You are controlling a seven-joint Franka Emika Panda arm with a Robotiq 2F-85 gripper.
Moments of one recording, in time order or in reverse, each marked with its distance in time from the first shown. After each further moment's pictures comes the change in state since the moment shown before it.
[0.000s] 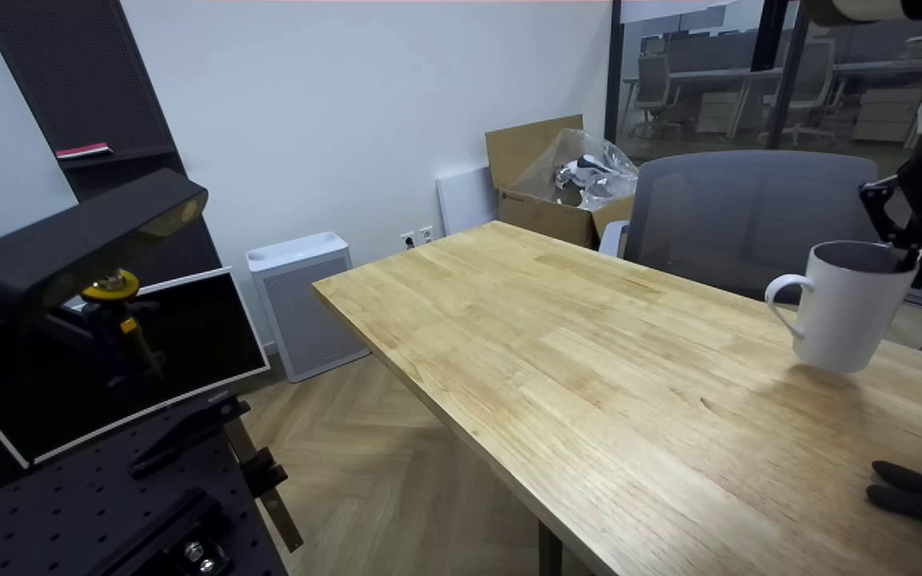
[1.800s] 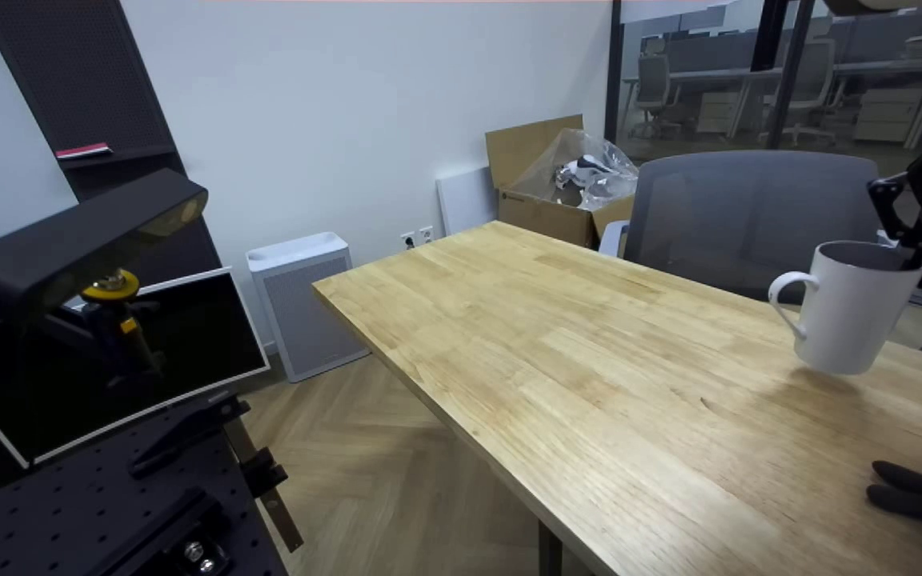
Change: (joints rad) arm -0.004 0.063 -0.002 0.132 -0.001 -0.127 0.000
